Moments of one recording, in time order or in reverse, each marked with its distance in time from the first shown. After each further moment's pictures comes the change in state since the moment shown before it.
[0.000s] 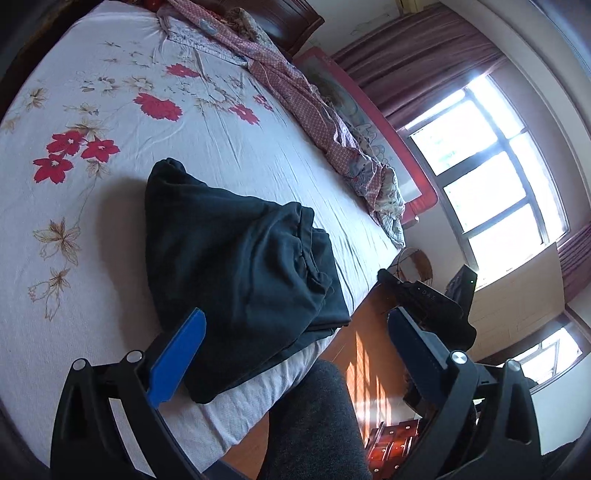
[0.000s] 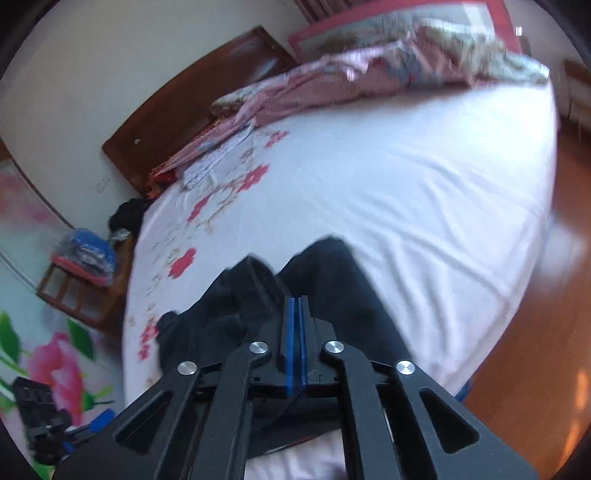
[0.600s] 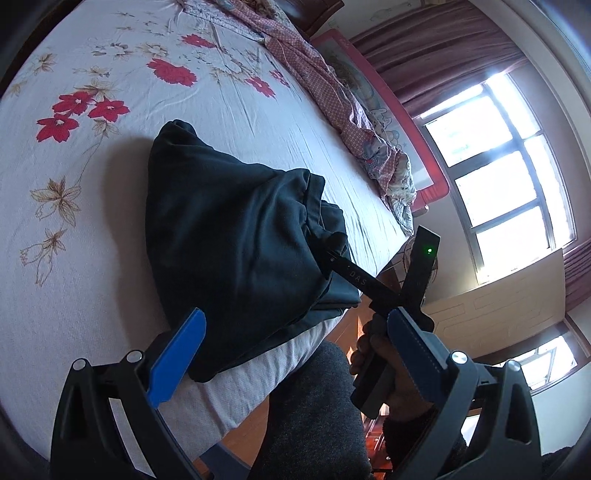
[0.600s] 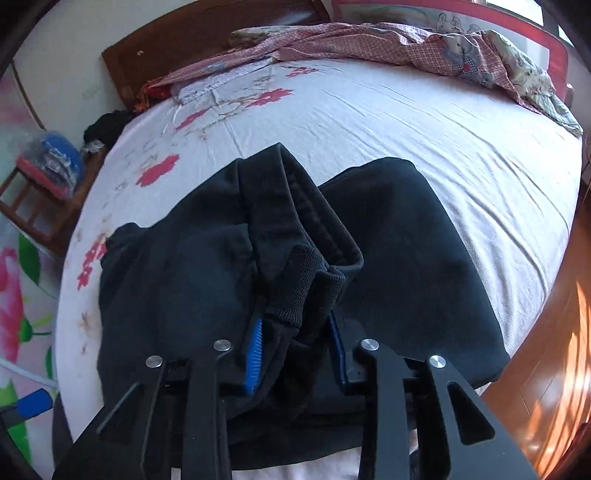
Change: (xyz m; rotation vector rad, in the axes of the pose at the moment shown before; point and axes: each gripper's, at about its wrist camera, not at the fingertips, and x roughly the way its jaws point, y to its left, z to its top) left arm 0.013 0.014 -0.011 -0.063 0.072 0.019; right arm 0.077 0.069 -0.039 -0.343 0.032 -0.211
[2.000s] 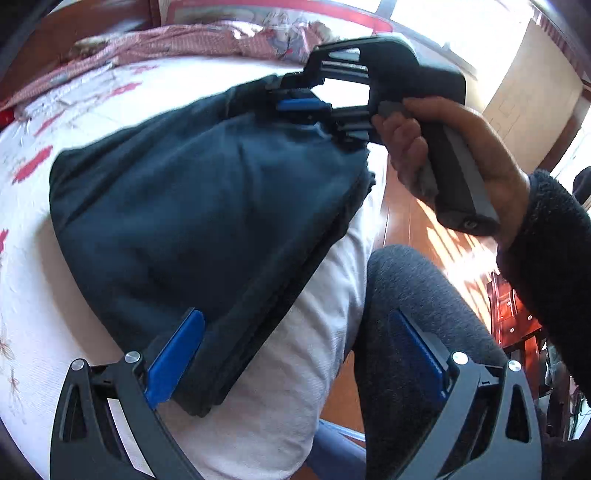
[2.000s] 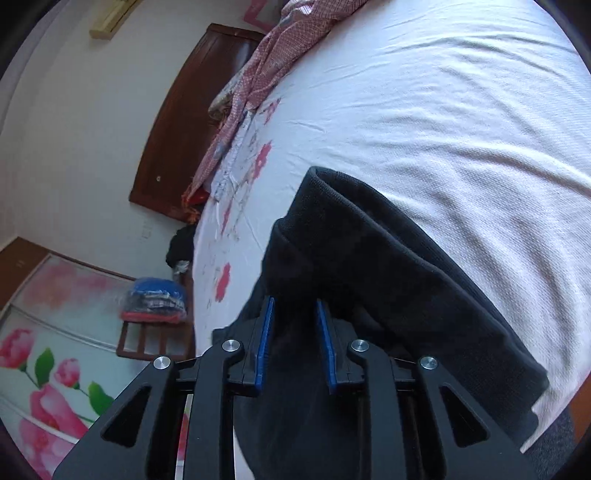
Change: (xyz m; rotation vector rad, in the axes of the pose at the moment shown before) left arm 0.131 -0.083 -0.071 0.729 0.205 0.199; right arm 0.005 -0.129 0.027 0.589 -0.102 0.542
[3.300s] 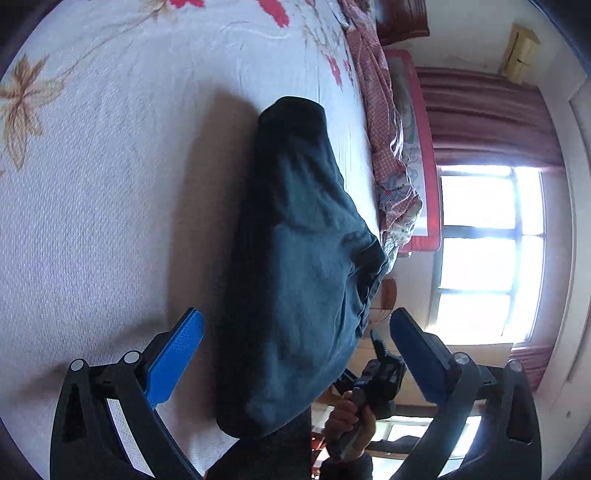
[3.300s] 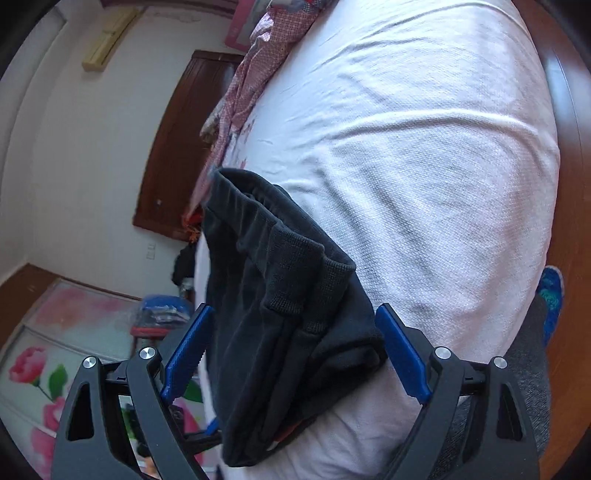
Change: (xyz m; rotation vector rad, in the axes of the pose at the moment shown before) left arm 0.007 0.195 -0.049 -1.128 -0.170 -0.454; right arm -0.044 -0.067 -0.038 0.026 -0.011 -0.108
